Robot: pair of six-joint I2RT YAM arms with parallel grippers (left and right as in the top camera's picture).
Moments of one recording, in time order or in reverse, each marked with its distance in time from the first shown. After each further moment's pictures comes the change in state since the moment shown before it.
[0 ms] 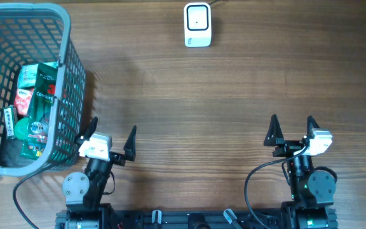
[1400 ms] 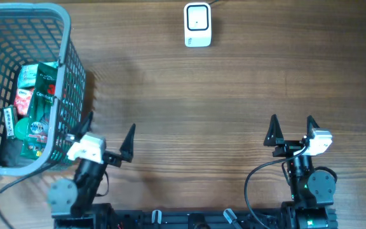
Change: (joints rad) left arm 0.000 0.078 0.242 -0.063 0.066 -0.001; right arm 0.000 0.000 0.000 -0.001 -0.003 0.000
